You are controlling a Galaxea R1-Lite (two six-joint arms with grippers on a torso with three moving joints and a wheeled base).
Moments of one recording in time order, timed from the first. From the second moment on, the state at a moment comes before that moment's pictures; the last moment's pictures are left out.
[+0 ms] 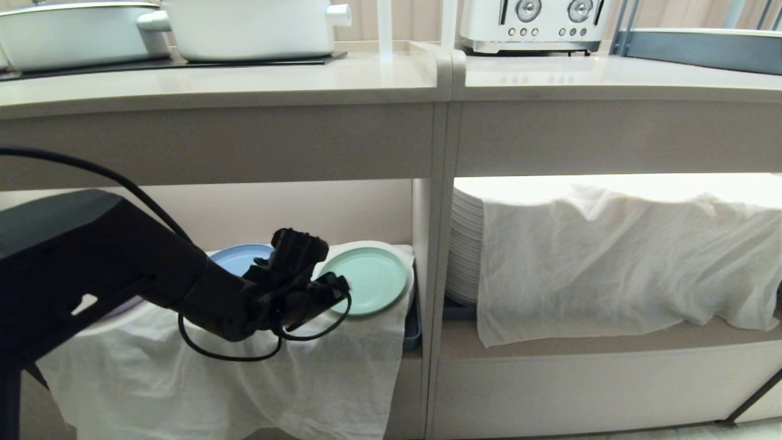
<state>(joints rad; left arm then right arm) -0.42 2.10 -0.97 -0.37 0.14 -0.84 0.00 0.00 0.00 0.00 0.00 0.00</state>
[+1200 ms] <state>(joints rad) -0.43 2.25 -1.15 -0.37 0.18 -0.89 0.00 0.00 0.00 0.00 0.00 0.00</state>
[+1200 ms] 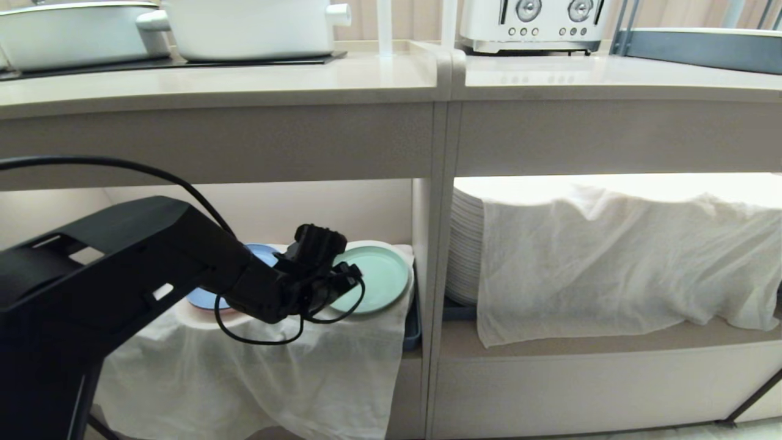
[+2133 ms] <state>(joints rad) -0.43 2.26 -1.16 -0.36 0.19 -0.89 0.00 0.00 0.00 0.00 0.00 0.00</state>
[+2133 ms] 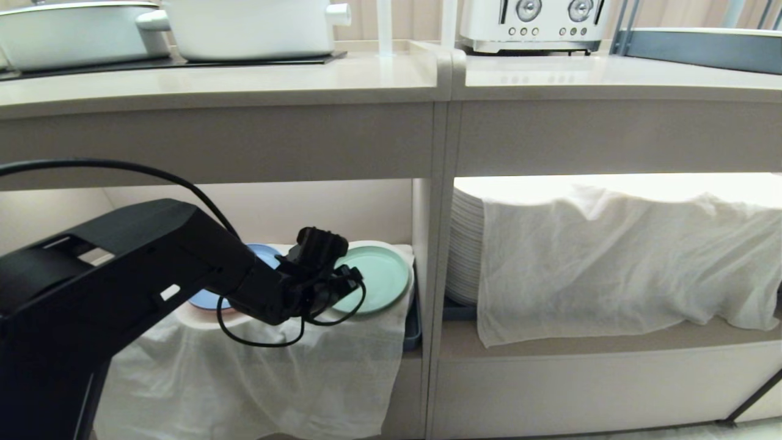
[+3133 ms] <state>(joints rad) -0.42 2.27 -1.16 -0.37 0.24 -0.89 0.00 0.00 0.00 0.00 0.00 0.00</state>
